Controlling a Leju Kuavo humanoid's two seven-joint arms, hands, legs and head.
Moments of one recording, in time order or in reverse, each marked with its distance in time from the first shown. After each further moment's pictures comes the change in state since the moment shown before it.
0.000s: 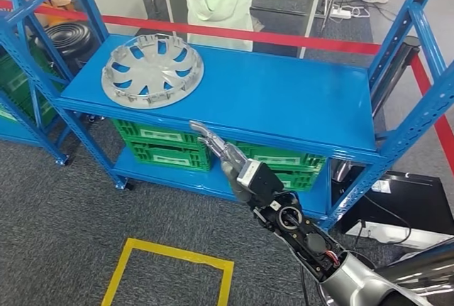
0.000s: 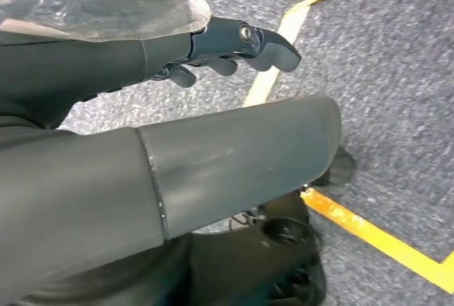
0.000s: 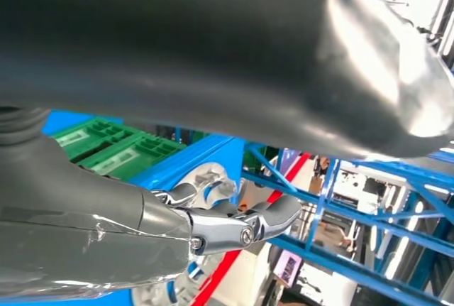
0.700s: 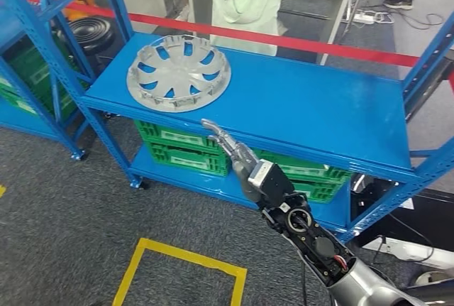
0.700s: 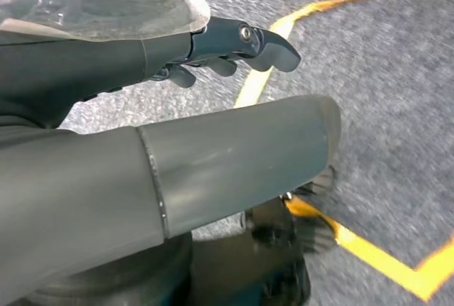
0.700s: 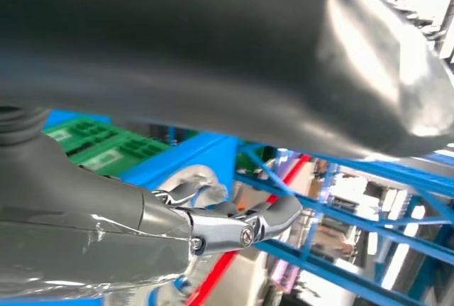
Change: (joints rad) left arm -0.002 -0.005 0.000 0.000 0.000 -0.001 0.000; right arm -0.001 0.002 -0.004 -0.002 0.002 0.007 -0.005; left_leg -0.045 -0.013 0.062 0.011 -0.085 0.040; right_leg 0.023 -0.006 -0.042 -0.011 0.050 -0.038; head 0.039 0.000
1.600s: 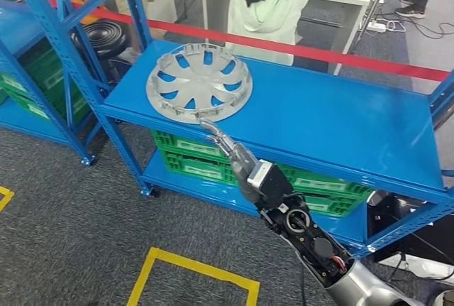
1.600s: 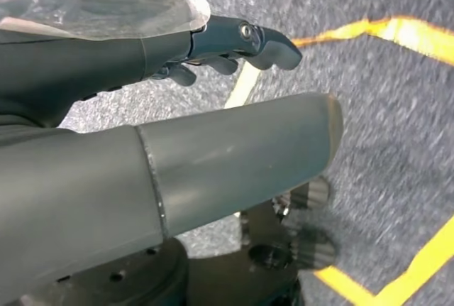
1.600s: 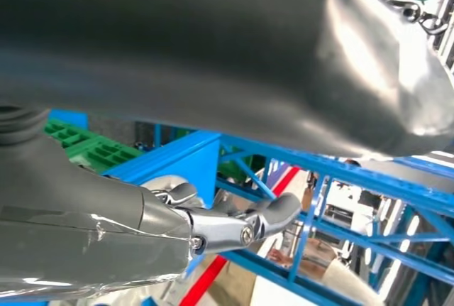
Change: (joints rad) left arm 0.000 0.000 0.000 0.000 0.001 -0.006 0.000; right arm 0.000 0.002 -0.001 0.002 0.001 0.002 -0.003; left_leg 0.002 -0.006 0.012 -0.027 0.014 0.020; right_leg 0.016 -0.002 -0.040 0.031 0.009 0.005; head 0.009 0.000
